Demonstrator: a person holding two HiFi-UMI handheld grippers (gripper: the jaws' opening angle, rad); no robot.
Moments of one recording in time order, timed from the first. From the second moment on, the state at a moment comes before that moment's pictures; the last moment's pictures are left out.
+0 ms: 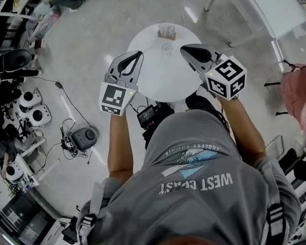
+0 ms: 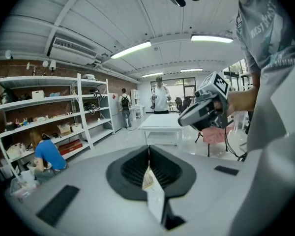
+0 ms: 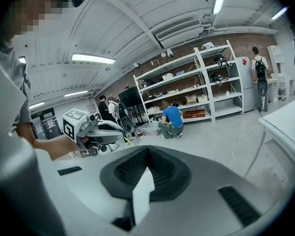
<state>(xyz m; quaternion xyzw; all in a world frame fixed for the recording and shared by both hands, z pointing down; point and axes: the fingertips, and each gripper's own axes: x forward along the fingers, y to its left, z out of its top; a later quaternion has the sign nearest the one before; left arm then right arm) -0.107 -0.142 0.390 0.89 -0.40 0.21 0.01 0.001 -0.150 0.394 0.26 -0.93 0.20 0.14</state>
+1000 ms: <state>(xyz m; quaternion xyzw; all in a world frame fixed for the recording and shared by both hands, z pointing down) -0.149 -0.080 0.287 0.89 -0.42 0.13 -0.07 -0.018 -0.119 0.292 0.26 -0.96 0.06 0.10</state>
